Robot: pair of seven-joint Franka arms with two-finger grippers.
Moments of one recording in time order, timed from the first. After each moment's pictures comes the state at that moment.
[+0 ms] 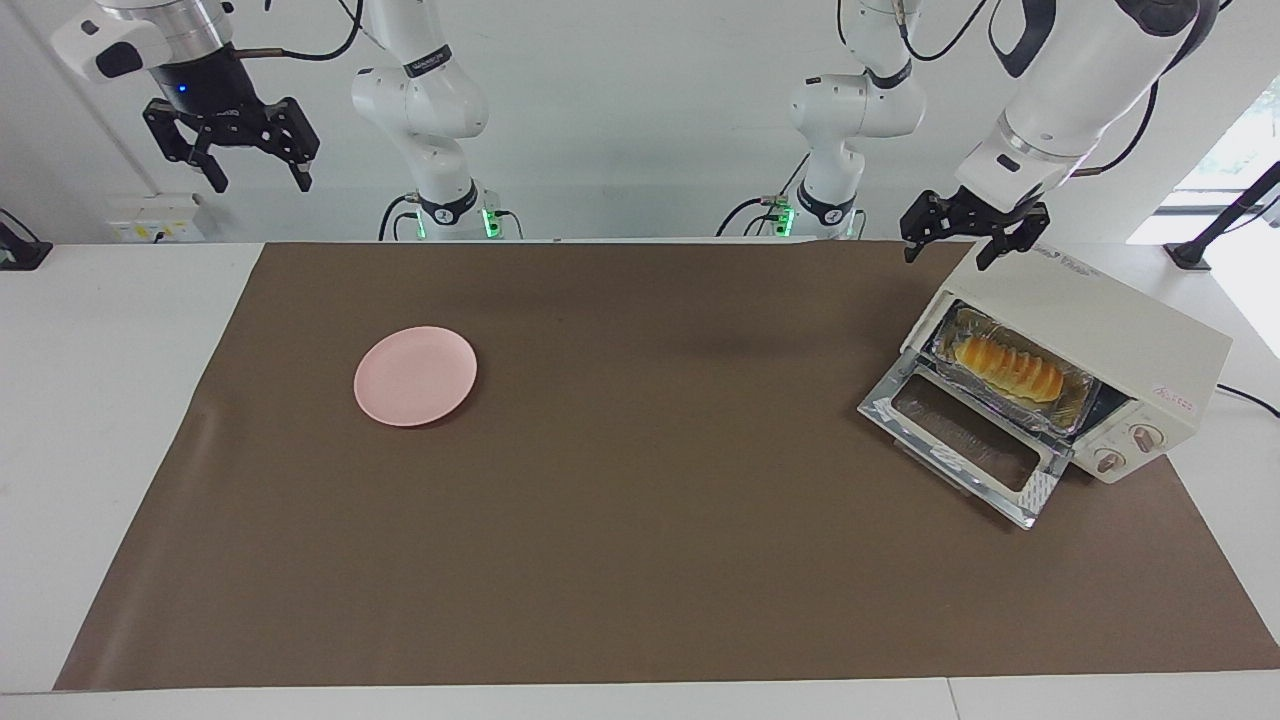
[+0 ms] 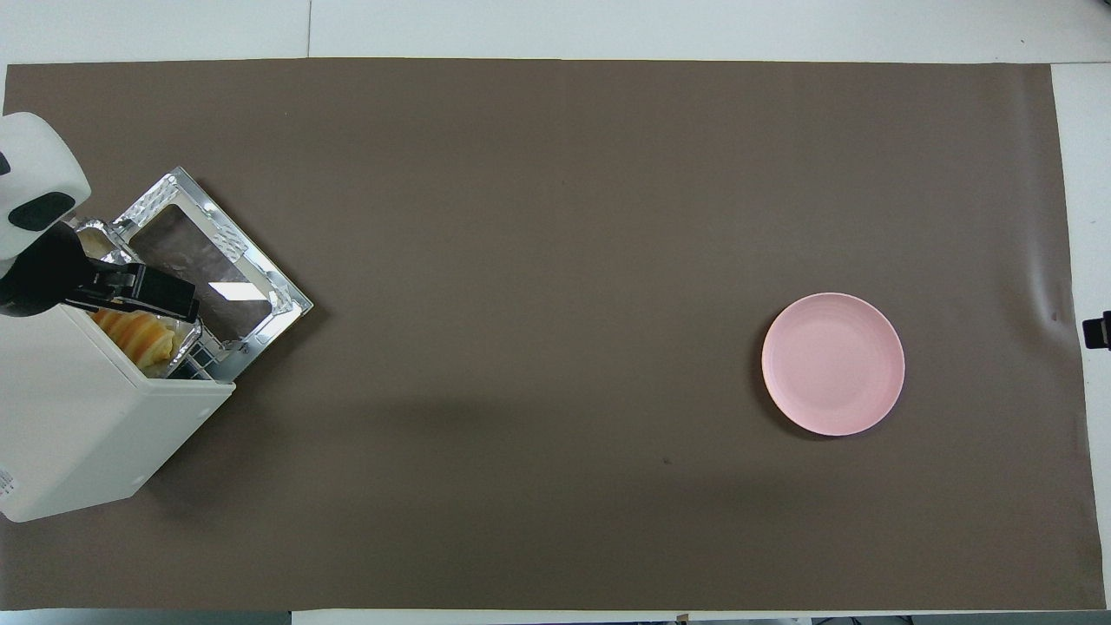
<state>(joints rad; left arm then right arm) -0.14 -0.04 -0.02 -1.63 -0.04 1.48 0.04 -0.25 -0.19 0.15 -1.60 0.01 1.42 -0.13</state>
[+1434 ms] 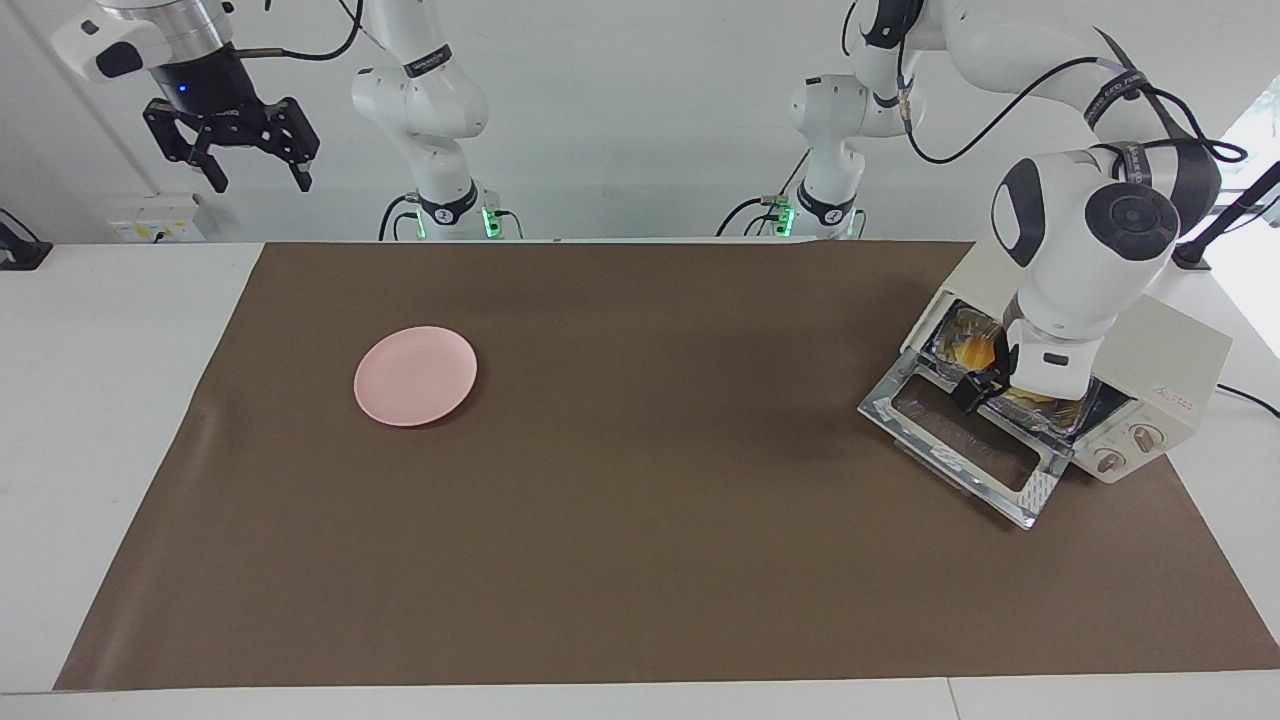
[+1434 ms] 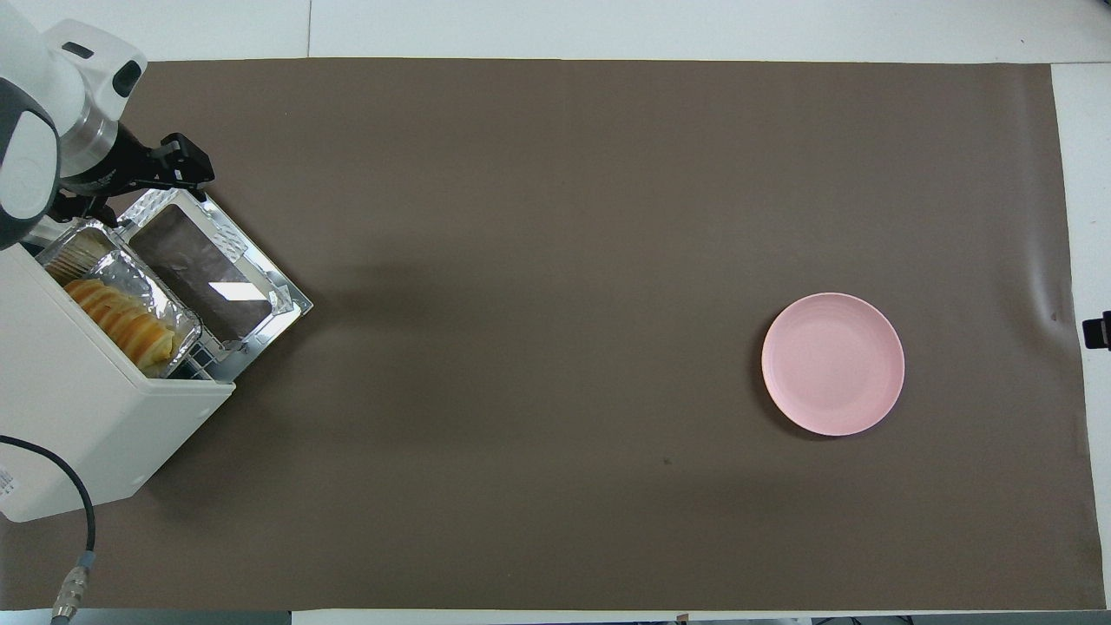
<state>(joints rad) -0.11 0.32 0.04 -1.51 0.17 1.74 -0.44 -0.25 -0.19 0.15 -1.60 0.01 1.42 -0.13</state>
